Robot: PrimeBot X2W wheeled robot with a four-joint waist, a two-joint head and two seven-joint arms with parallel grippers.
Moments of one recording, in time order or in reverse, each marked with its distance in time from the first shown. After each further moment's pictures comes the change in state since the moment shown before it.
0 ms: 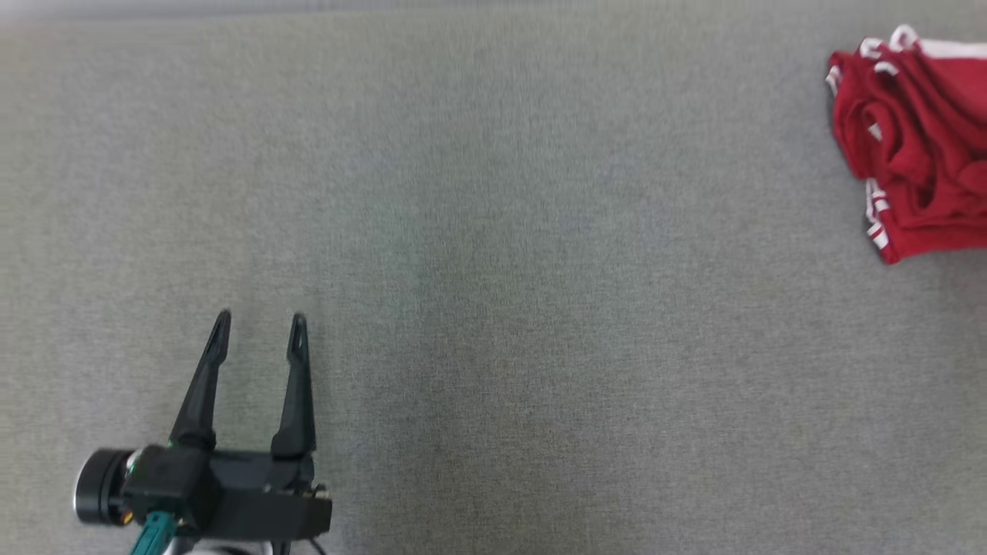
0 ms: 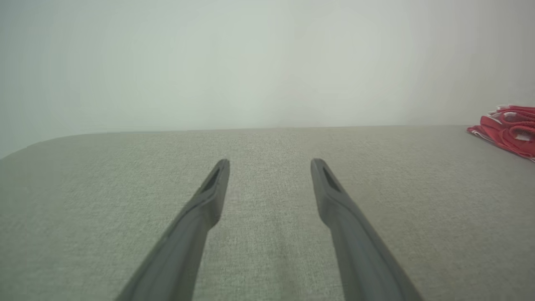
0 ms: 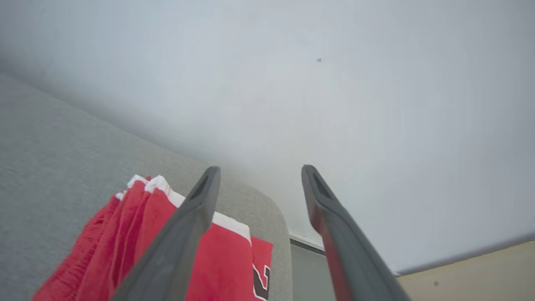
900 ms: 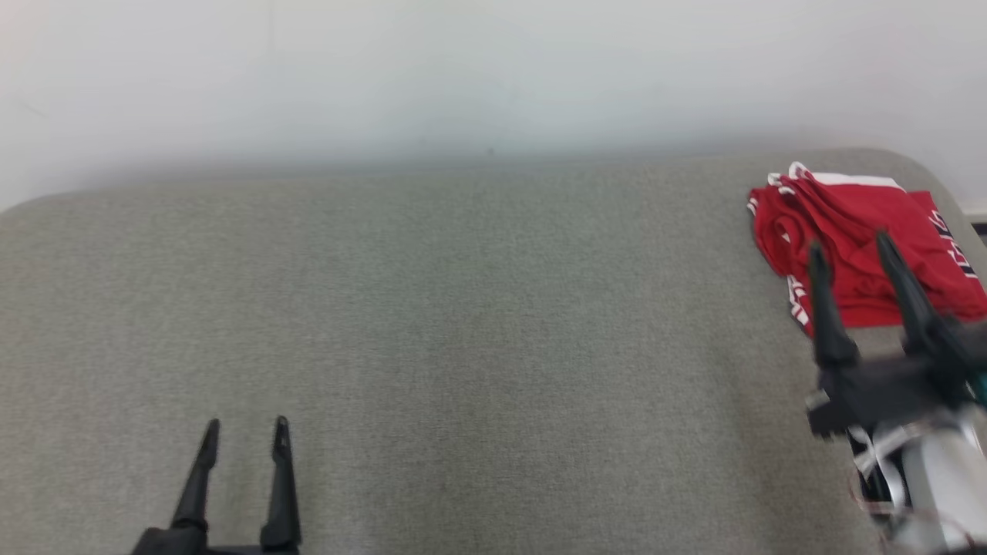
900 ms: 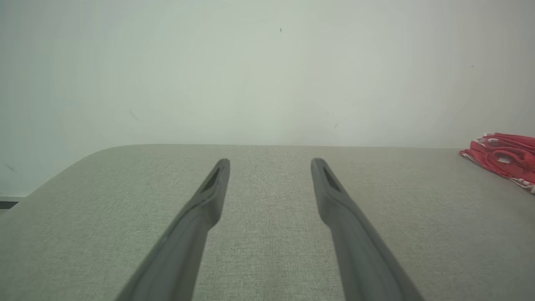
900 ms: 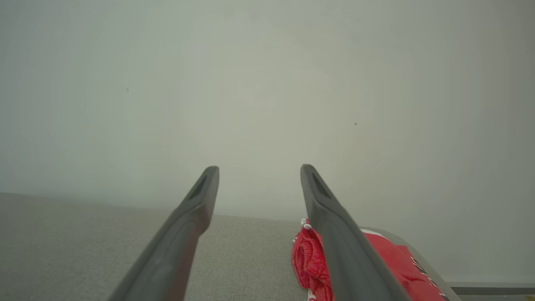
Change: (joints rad) left arm 0.191 0.000 0.052 0.048 -0.027 0.016 0.000; right arm 1.054 0.608 -1.210 -0.736 -0.567 0.000 -0.077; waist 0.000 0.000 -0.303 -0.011
